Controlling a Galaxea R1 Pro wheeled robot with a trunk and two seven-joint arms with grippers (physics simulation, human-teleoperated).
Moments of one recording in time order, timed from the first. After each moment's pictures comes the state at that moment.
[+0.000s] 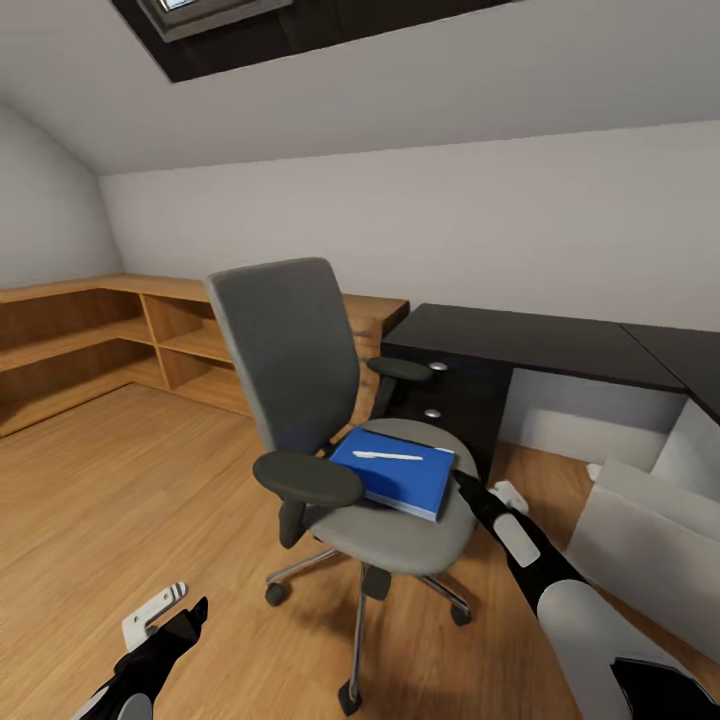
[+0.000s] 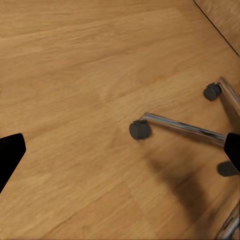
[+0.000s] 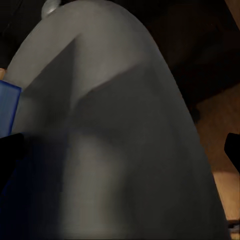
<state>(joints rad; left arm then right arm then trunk) 0.02 -0.04 0.16 -1.48 0.52 0.37 0.34 -0.79 -0.01 -0.13 -0.46 -0.77 0.10 0.02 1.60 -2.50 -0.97</state>
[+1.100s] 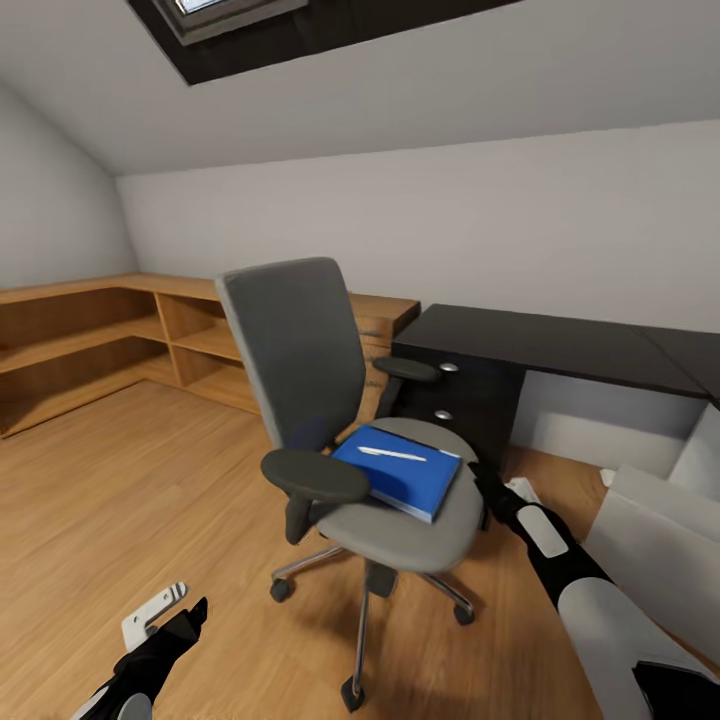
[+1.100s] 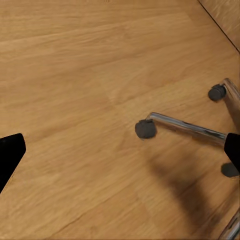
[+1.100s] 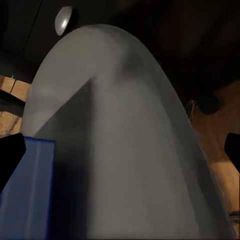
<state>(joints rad) 0.02 -0.04 0.16 -1.48 0.52 0.37 0.34 -0.78 -0.07 -0.14 -0.52 -0.96 0.21 0.01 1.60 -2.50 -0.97</state>
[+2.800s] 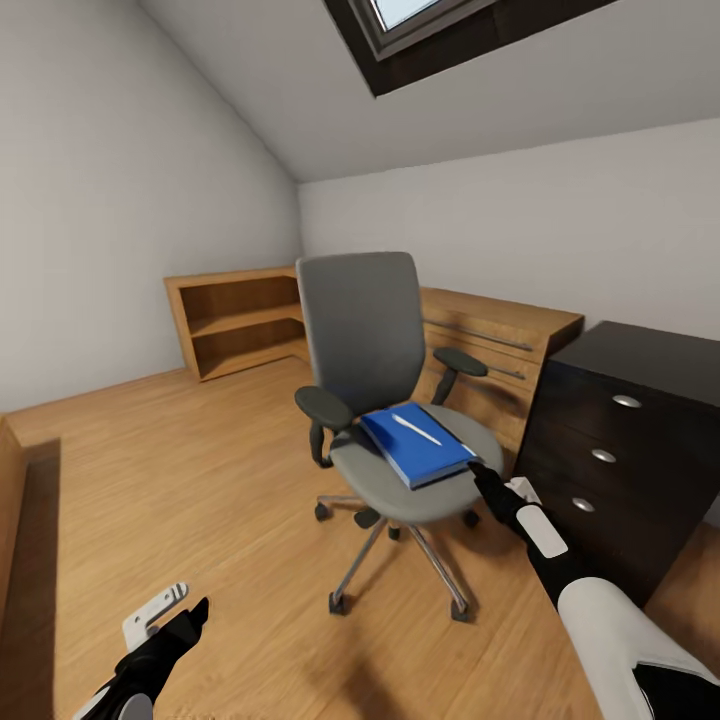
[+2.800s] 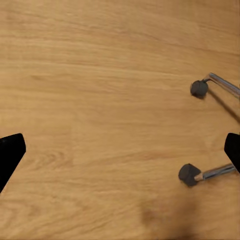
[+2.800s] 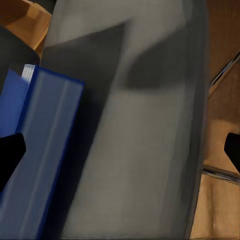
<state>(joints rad) 0.02 -0.04 0.16 -1.48 0.52 0.37 0.34 -0.78 -0.07 -0.14 -0.52 -0.96 0.20 0.01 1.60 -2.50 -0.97</state>
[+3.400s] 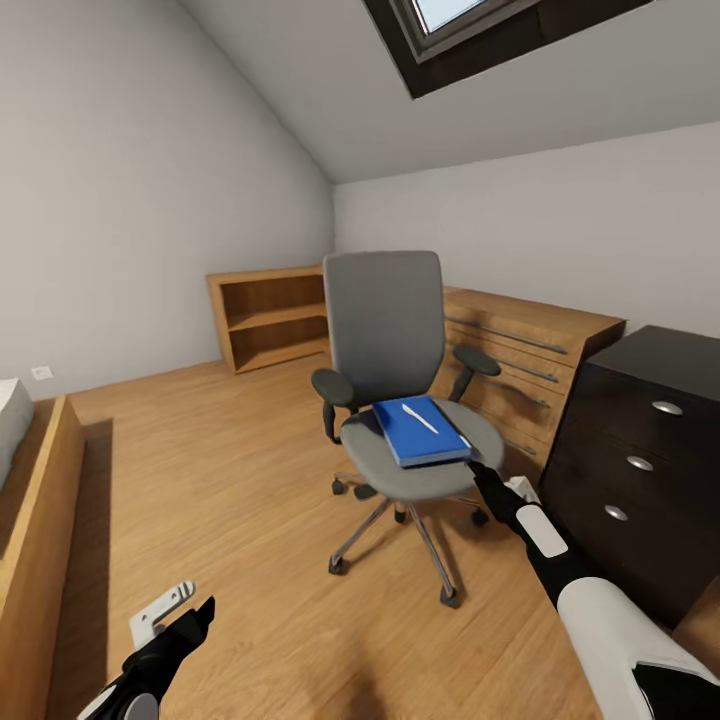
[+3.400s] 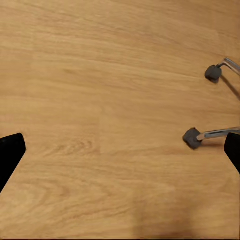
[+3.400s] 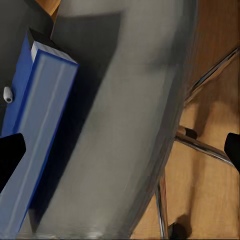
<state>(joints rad) 0.02 -0.04 0.13 -1.48 0.52 0.37 0.34 -0.78 -0.07 -0.13 -0.52 -0.97 0.20 0.01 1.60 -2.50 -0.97</state>
